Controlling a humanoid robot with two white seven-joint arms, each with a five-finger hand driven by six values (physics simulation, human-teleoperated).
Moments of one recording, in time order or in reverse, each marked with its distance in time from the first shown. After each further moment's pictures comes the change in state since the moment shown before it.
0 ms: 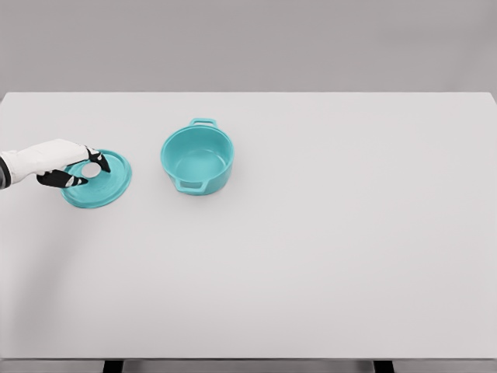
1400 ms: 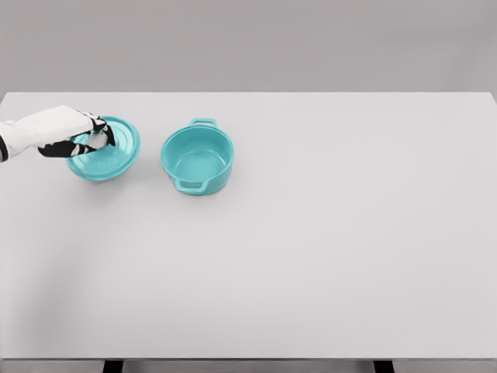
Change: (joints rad) left arm -0.055 0.016 0.001 -0.118 0.040 -0.001 0.000; right arm 0.000 0.000 0.000 0.000 0.000 0.000 0.000
